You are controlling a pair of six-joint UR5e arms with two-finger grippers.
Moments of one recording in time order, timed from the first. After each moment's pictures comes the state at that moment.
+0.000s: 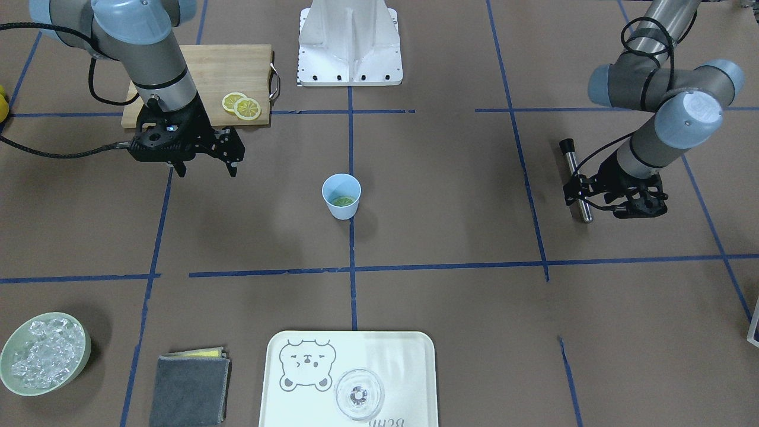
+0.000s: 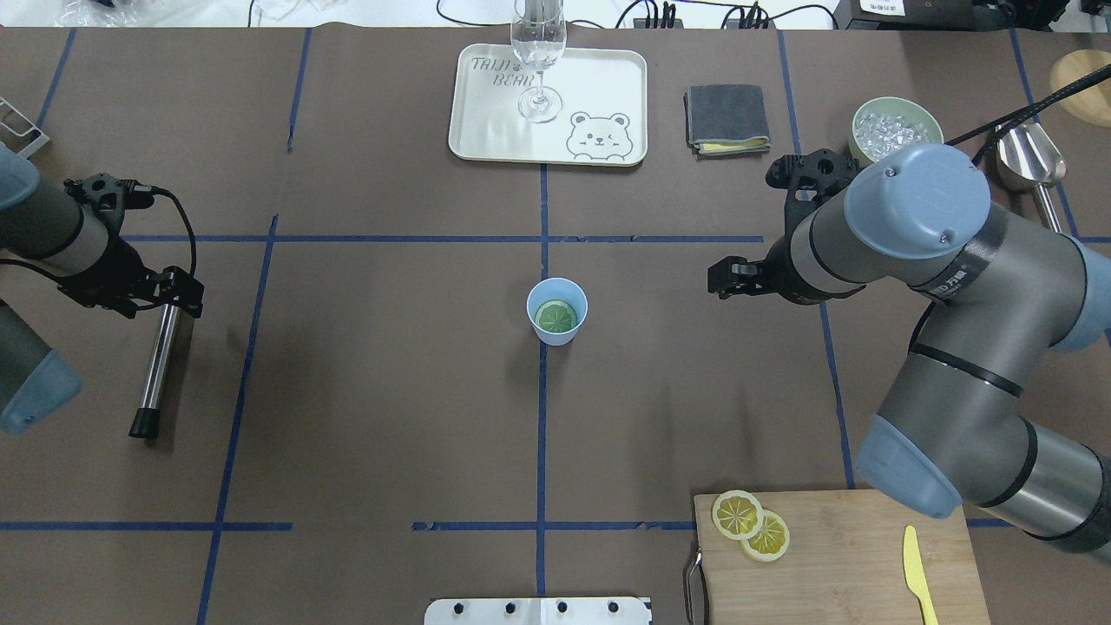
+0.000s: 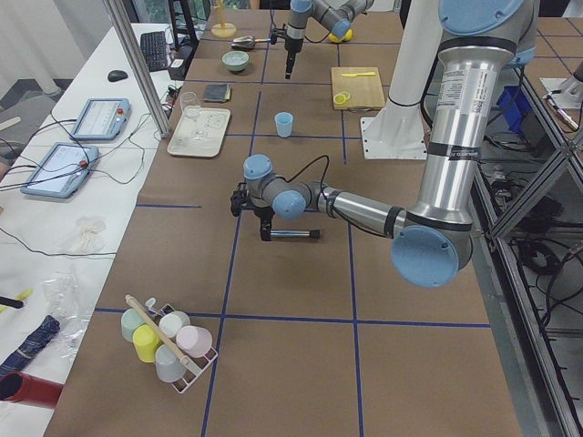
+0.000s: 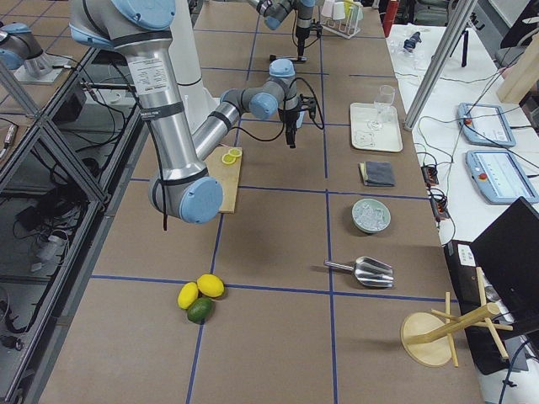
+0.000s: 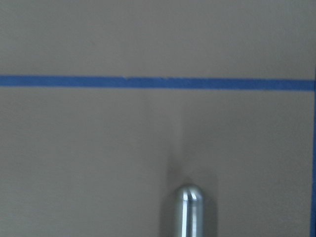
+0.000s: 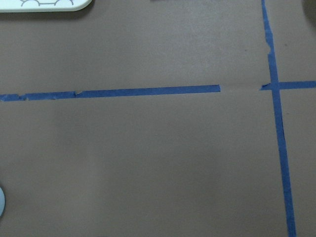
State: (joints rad) left arm -0.89 -1.71 -1.61 -1.93 -2.19 -0.85; right arm 0.66 -1.25 2.00 -1.55 1.85 1.15
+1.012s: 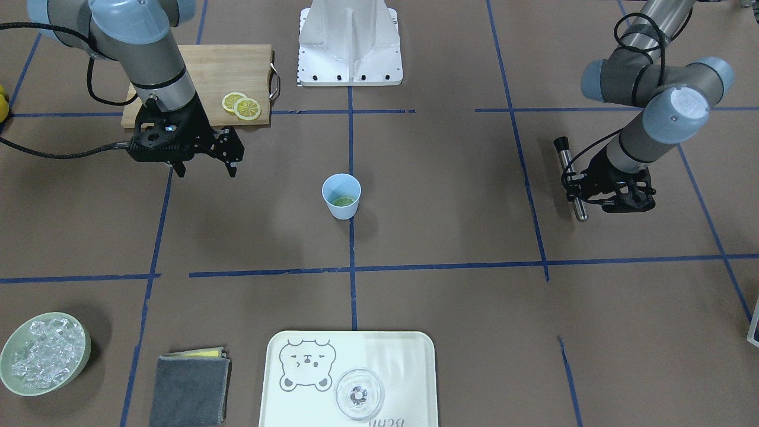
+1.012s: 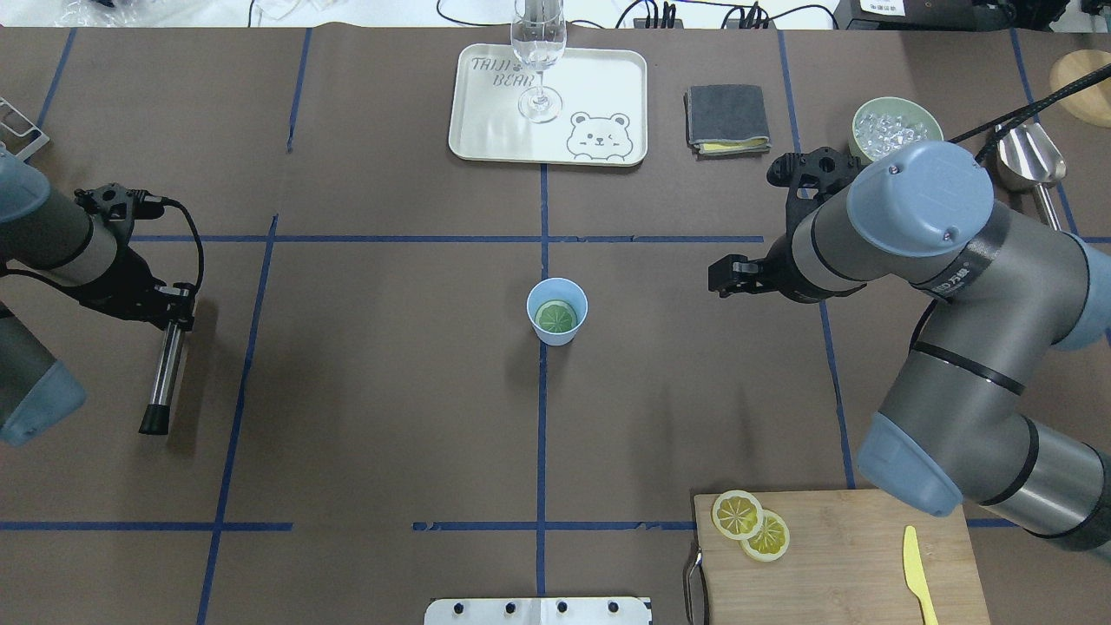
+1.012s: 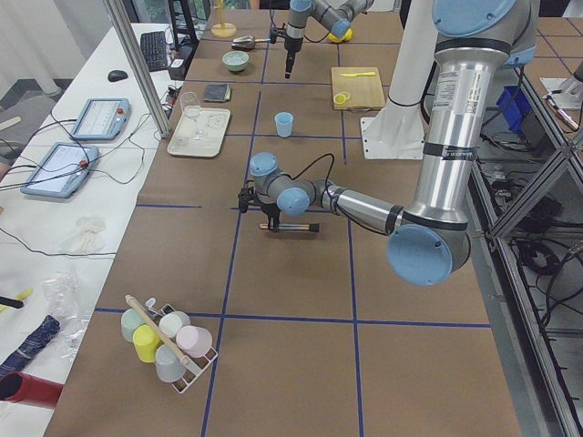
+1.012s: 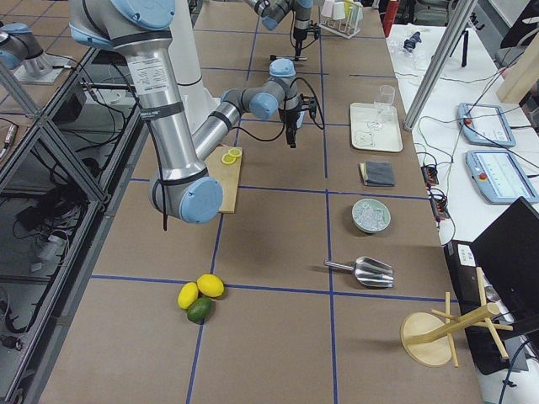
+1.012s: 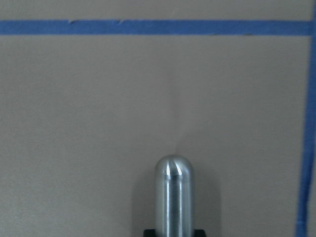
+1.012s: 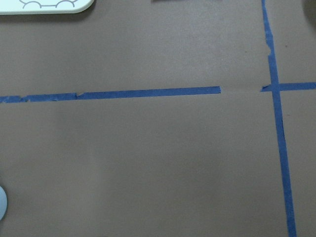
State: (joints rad) left arm -0.87 -1.70 -1.68 -1.92 -2.18 -0.86; right arm 0.67 -1.24 2.00 -1.55 1.86 1.15
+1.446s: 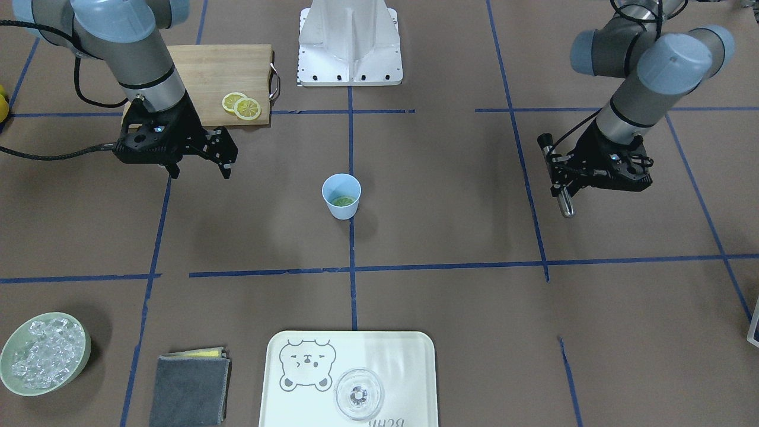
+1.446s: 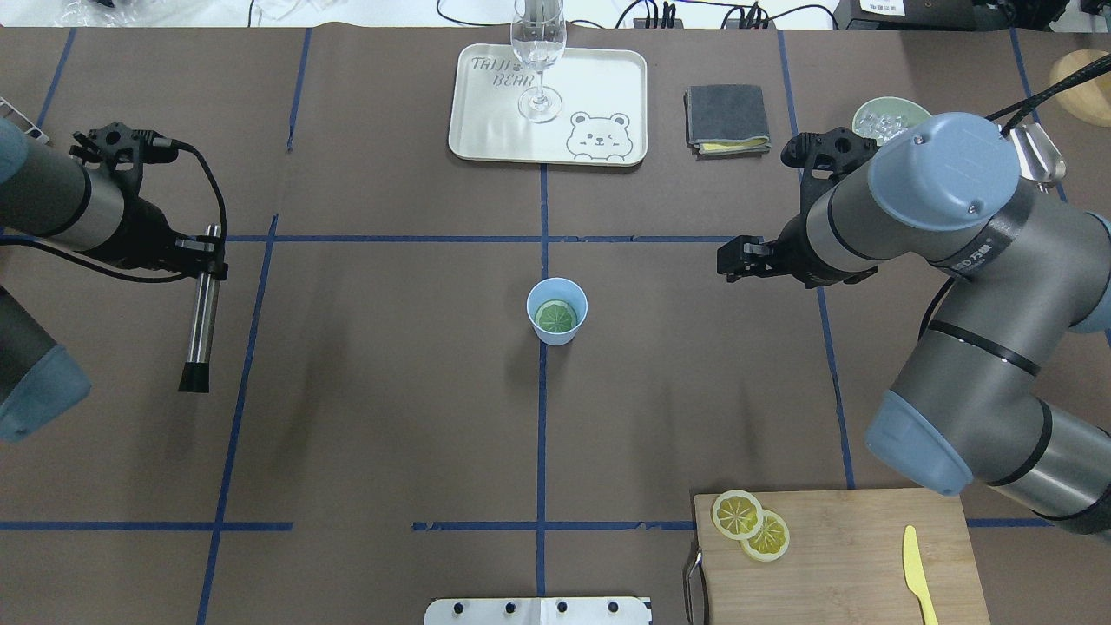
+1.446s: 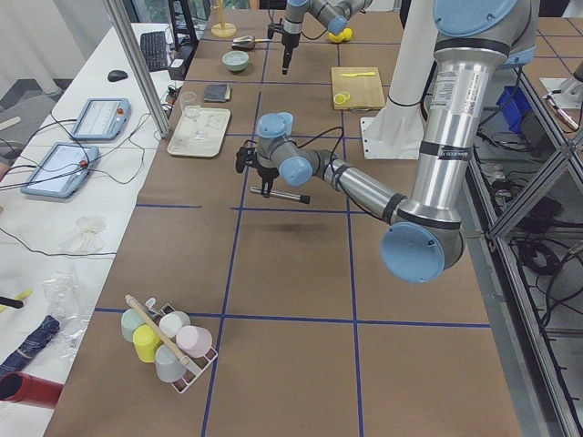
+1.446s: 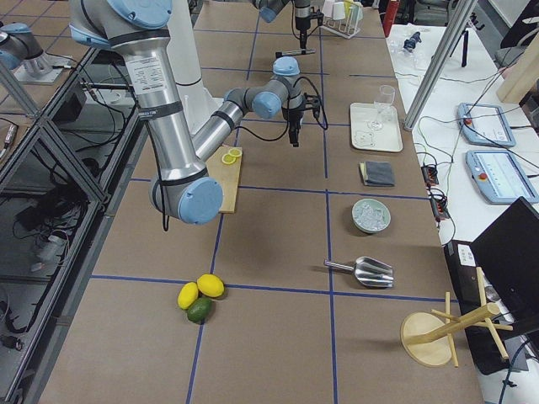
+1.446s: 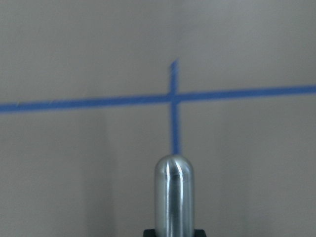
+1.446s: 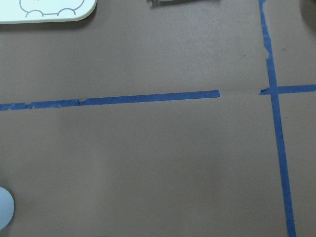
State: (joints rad) left arm -0.88 -1.77 -1.89 -1.89 -2.06 -0.93; right arm 0.72 -1.24 2.00 -1.55 1.90 1.15
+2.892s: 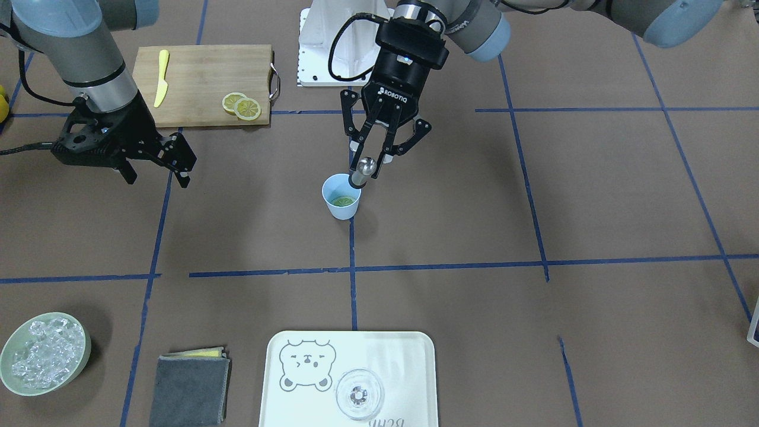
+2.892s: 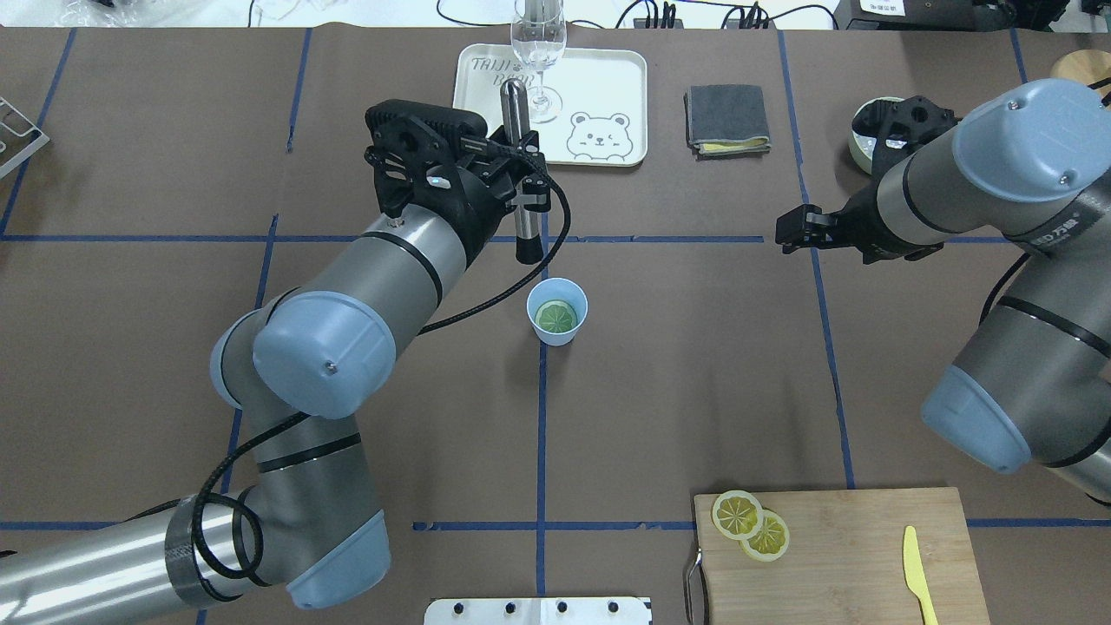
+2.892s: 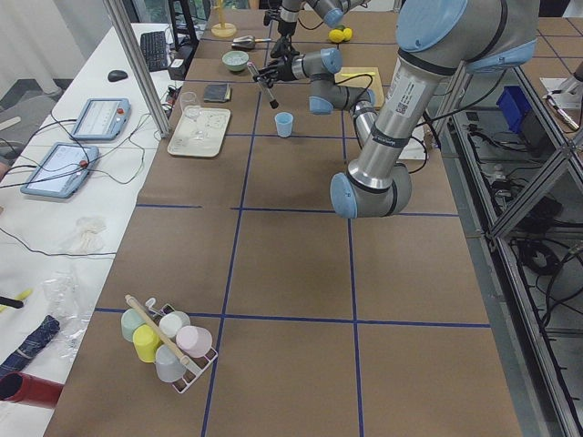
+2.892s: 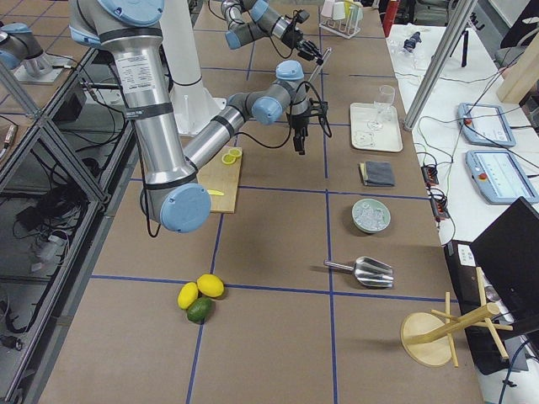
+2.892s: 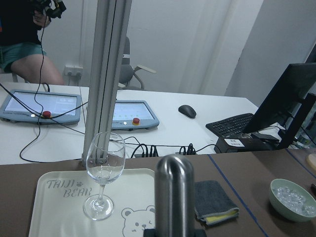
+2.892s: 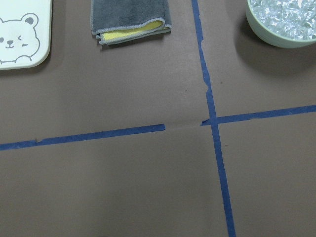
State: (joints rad) left arm -0.41 -2.21 -1.76 -2.28 -0.96 -0.90; right arm 0.80 -1.33 2.03 -1.53 1.92 1.13
